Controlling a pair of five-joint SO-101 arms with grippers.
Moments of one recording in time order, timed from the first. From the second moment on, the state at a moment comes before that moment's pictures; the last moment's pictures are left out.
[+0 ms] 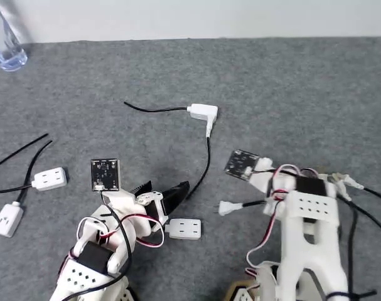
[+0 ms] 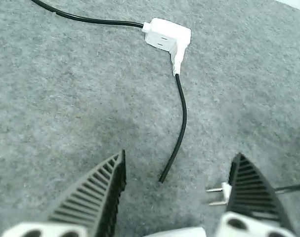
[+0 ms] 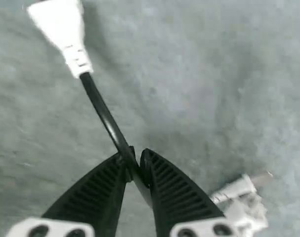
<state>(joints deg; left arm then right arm) 19.3 -81.5 90.4 42.9 32.0 8.7 -34.8 55.2 61.2 71.8</state>
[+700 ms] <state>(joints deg) 19.3 -81.5 91.6 42.9 31.9 2.4 -34.8 62.4 61.5 80.0</state>
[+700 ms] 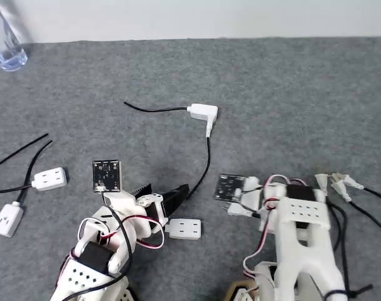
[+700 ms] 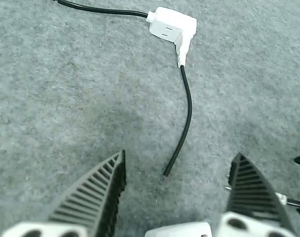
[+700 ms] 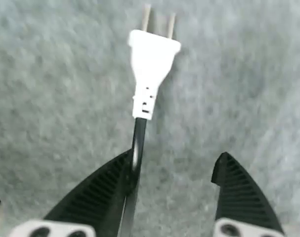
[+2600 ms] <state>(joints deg) 19.3 -81.5 93.5 41.3 31.9 -26.3 -18.9 54.9 56.1 43.3</state>
